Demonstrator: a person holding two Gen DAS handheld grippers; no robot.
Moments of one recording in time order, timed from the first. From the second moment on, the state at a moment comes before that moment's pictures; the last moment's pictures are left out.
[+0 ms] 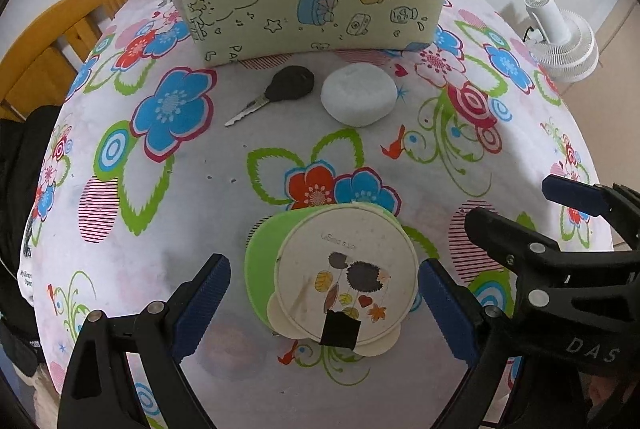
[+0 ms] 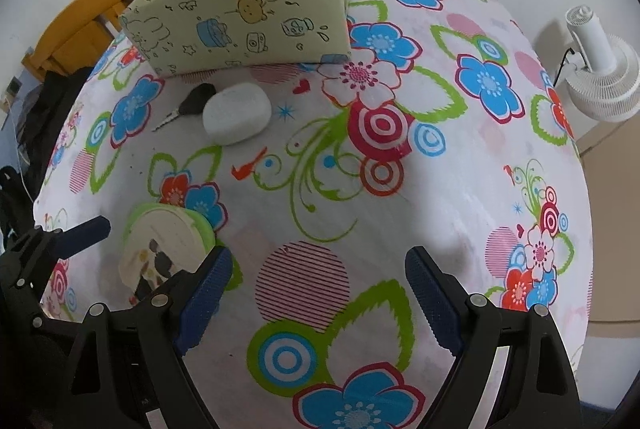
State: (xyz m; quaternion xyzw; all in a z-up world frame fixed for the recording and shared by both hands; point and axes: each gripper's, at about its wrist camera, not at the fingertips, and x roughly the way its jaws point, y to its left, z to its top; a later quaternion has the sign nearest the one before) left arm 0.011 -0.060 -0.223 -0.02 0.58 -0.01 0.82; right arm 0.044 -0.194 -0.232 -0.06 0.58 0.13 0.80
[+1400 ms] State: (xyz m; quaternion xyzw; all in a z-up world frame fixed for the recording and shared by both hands) left arm 0.048 -0.047 -0.219 0.01 0.59 -0.01 0.81; right arm 0.090 -0.148 -0.238 -0.07 0.58 0.16 0.80
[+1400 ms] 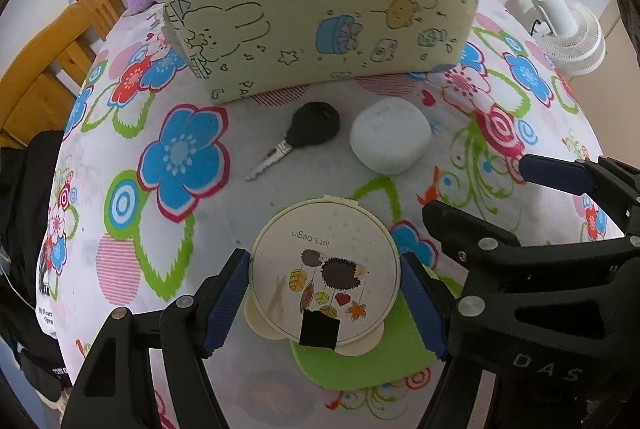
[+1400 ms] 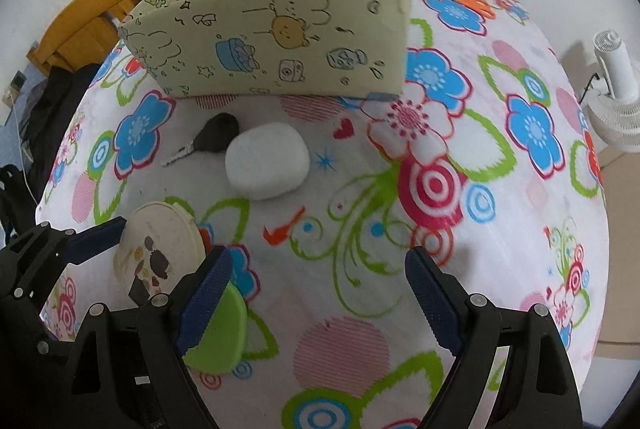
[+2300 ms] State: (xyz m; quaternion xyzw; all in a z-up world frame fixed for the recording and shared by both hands) left arm 0.091 -0.018 -0.228 0.01 0.60 -0.02 0.80; right arm 0.138 -0.096 -0.260 -0.08 0.59 0.17 0.79
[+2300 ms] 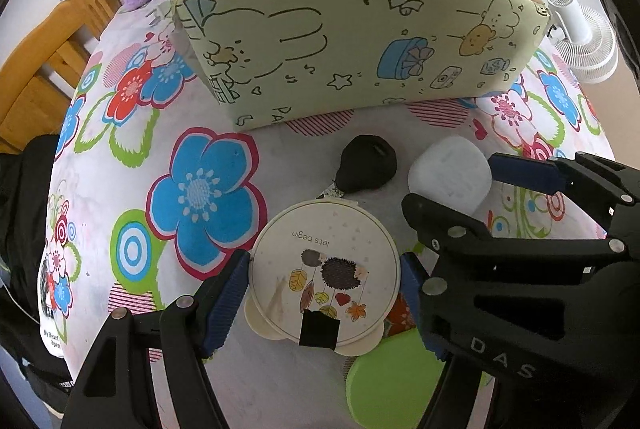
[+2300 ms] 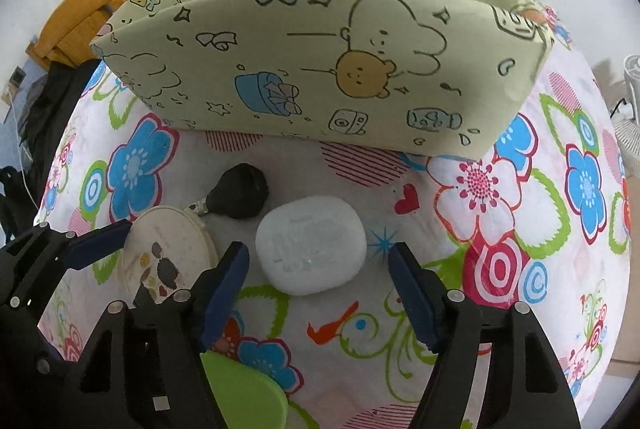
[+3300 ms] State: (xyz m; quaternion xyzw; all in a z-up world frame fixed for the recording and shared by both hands) left arm 0.067 -0.021 -0.209 0.04 0.59 -0.05 0.81; right arm 0.098 -0.112 -0.236 -0.05 0.58 0.13 0.80
